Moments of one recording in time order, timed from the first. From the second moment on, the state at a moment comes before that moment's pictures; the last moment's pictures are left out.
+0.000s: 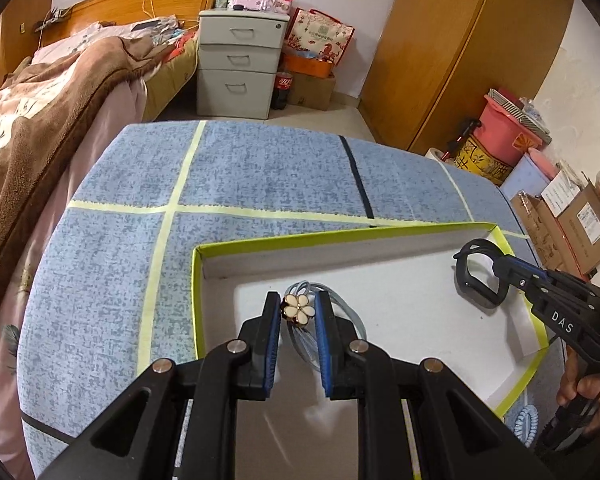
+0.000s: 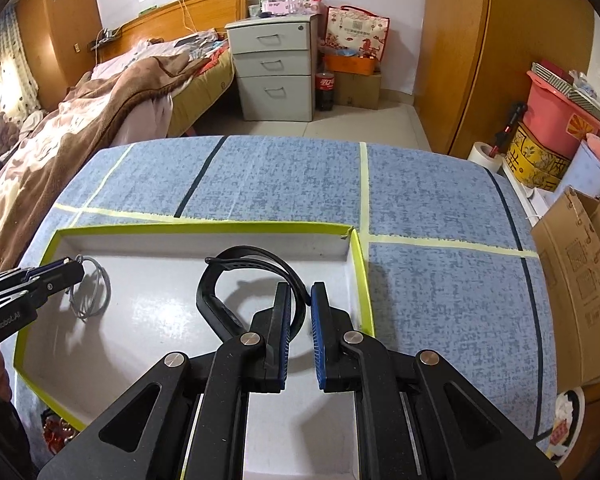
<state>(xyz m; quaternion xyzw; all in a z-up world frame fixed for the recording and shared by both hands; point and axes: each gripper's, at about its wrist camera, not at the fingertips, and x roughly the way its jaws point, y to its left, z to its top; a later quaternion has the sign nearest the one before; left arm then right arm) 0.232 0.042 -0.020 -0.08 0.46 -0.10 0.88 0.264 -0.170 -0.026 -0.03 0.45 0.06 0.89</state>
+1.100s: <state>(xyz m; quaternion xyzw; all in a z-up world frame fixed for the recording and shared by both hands) 0.213 0.050 0.004 -0.09 0.43 -0.10 0.89 0.246 -0.171 -0.007 -0.01 0.42 0.07 0.90</state>
